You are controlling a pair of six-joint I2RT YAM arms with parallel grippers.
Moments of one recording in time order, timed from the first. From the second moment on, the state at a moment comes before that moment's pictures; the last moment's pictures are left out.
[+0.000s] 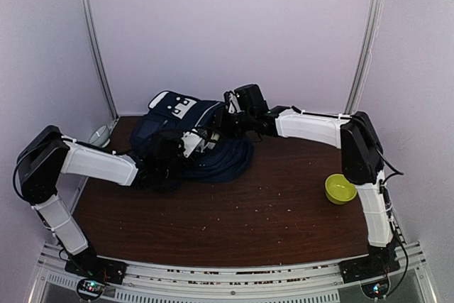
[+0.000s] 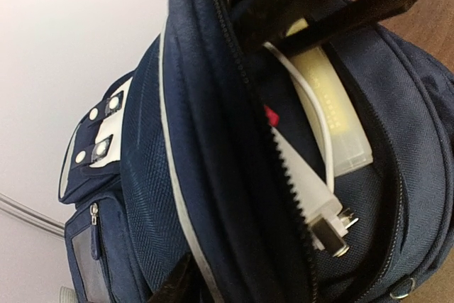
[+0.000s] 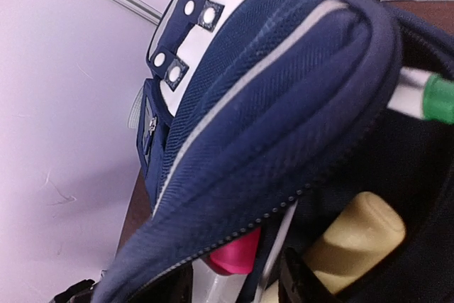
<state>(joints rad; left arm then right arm) -0.77 1.68 0.85 0.43 -0.48 0.45 0.72 2.25 1.89 -0.10 -0.24 0.77</state>
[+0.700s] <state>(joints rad) -0.74 1.44 0.72 0.36 -0.26 0.41 0.67 2.07 1.82 -0.29 -0.25 0.62</state>
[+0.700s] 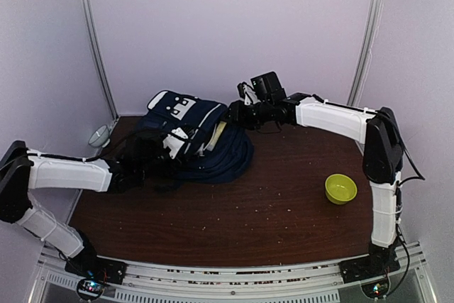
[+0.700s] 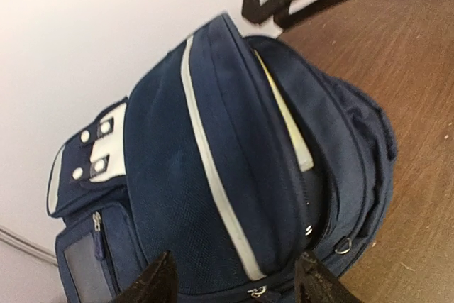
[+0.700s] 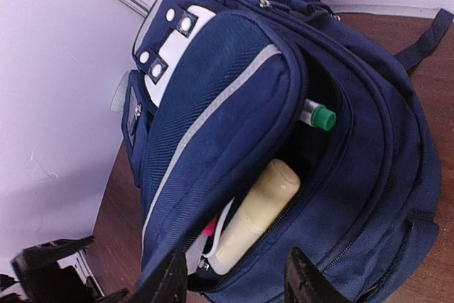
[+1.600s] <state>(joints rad) -0.02 1.43 0.76 0.17 0.07 -0.31 0.57 2.11 1.87 -0.24 -0.19 0.63</state>
